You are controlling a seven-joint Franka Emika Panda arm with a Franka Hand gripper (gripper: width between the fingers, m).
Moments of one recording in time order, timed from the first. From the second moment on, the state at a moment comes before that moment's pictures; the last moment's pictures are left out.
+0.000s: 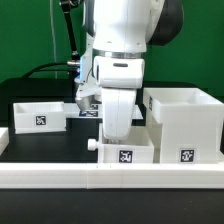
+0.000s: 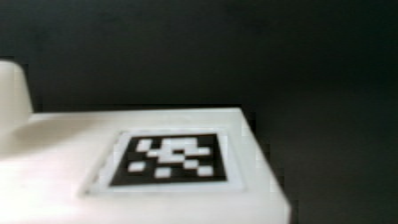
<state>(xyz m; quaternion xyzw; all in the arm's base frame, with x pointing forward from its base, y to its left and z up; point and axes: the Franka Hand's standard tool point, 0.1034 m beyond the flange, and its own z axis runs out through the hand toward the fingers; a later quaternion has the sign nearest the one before) 0.549 -0.009 0.016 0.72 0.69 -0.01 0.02</state>
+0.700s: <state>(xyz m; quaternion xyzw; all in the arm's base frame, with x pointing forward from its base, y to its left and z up) 0.545 -0.004 0.013 0.71 0.70 -0.02 0.01</state>
